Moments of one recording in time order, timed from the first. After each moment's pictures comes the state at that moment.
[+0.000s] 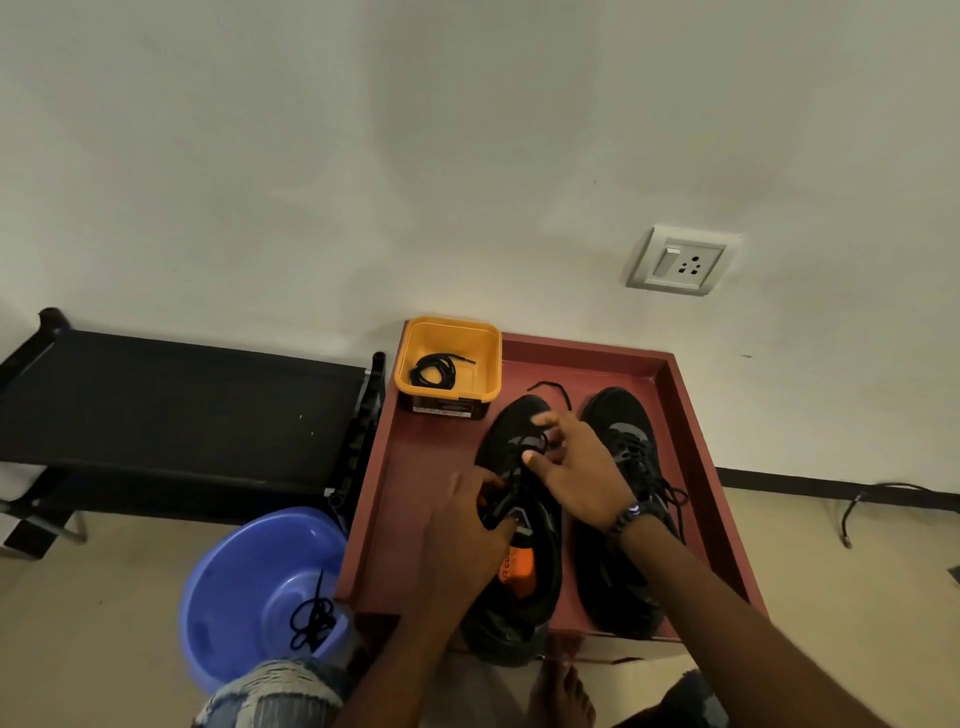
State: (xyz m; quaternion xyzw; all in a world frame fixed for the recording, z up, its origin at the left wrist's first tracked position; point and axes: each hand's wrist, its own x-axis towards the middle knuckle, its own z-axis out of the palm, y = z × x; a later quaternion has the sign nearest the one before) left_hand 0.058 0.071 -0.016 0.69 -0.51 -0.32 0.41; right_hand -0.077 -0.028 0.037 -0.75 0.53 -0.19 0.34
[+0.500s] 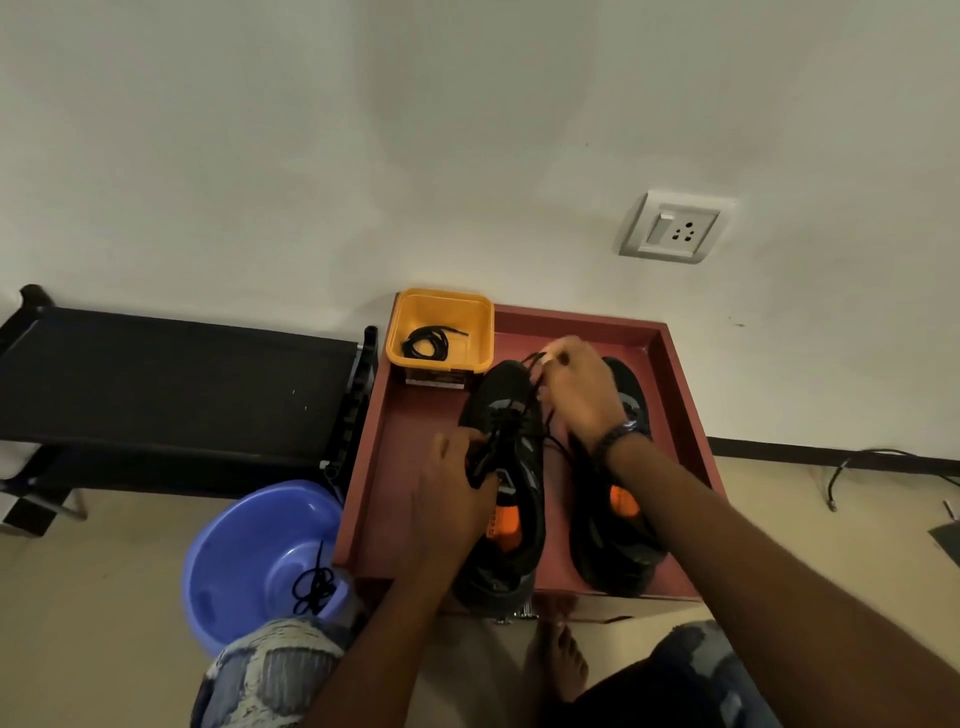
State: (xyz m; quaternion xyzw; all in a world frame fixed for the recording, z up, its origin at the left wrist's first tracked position) left_hand 0.059 0.071 0.001 0.73 -0.51 -0.24 0.38; right_hand -0.059 -0.056 0.068 -0.68 0.57 -0.30 0.34
